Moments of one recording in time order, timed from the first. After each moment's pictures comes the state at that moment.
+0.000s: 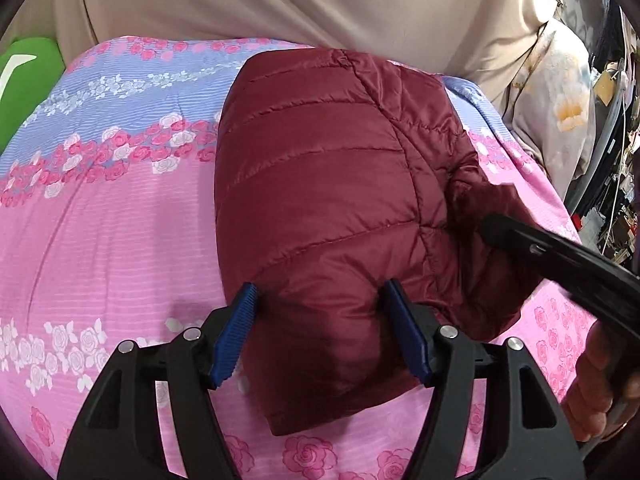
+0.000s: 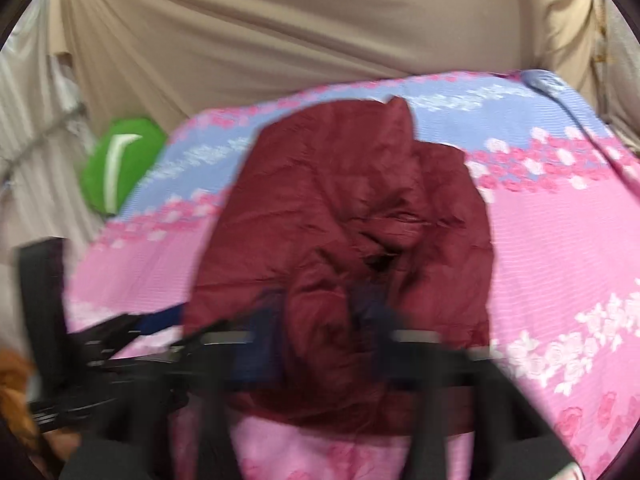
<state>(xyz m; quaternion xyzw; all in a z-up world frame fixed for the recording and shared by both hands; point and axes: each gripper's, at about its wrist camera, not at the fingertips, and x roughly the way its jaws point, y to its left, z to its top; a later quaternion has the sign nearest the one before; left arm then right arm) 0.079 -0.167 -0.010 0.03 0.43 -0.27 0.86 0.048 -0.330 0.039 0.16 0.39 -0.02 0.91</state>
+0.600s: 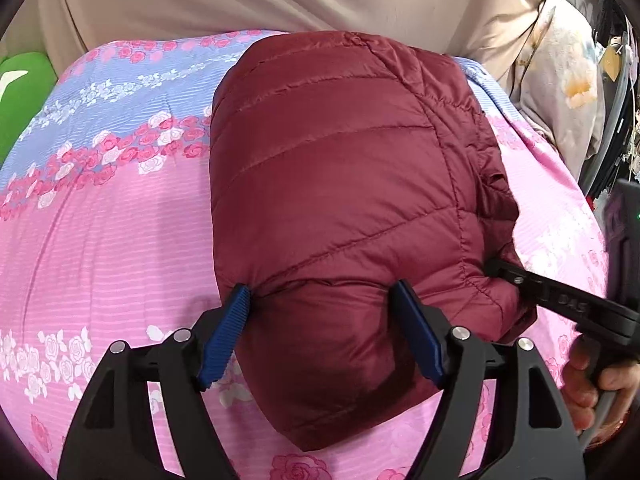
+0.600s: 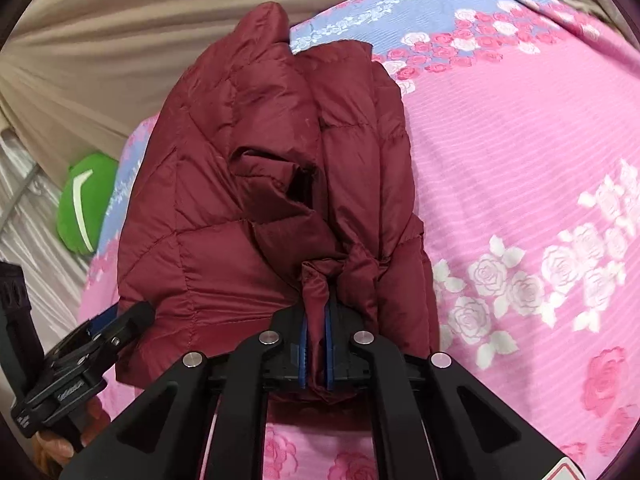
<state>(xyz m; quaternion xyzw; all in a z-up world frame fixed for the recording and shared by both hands) 0.082 -0.196 -0.033 0.06 0.44 -0.25 0.86 0.039 -0.396 -0.037 0.27 0.43 -0.05 0.86</state>
